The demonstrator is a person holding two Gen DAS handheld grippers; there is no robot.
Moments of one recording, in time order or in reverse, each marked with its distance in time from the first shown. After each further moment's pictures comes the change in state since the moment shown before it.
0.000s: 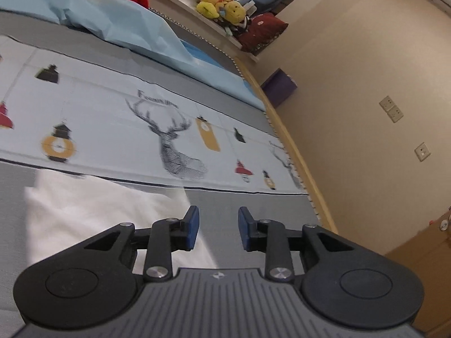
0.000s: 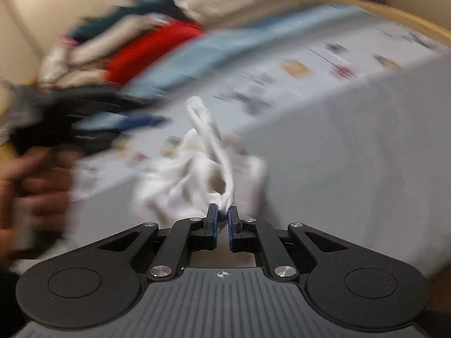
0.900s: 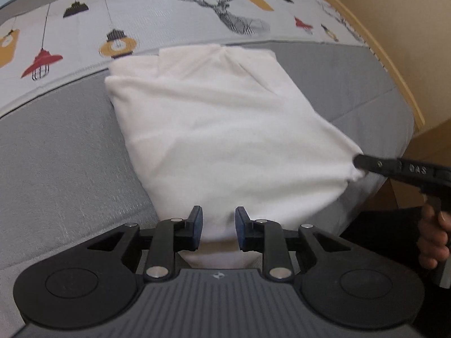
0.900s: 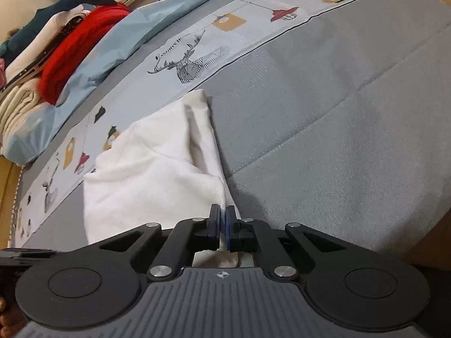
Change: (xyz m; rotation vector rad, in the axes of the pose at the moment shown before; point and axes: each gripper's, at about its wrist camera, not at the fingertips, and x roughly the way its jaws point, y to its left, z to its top) left arm -0.026 0.069 -0.075 0.303 0.487 0.278; right arm 0.034 -0.024 0.004 0.233 0.107 -0.059
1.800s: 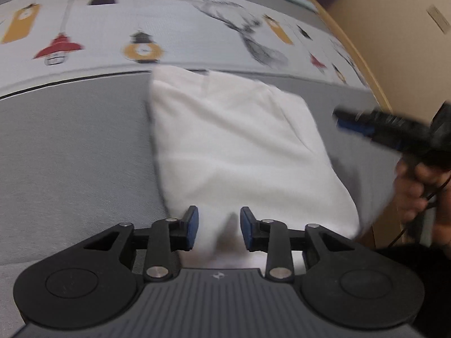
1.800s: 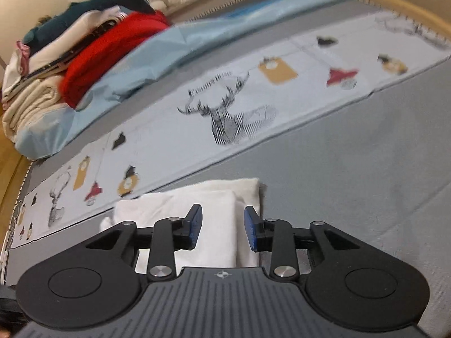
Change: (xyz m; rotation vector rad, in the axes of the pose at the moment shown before) left arm -0.007 0.039 0.004 -0.185 -0.077 -0.069; right arm 0.077 0.039 0.101 -0.165 -0.028 0.036
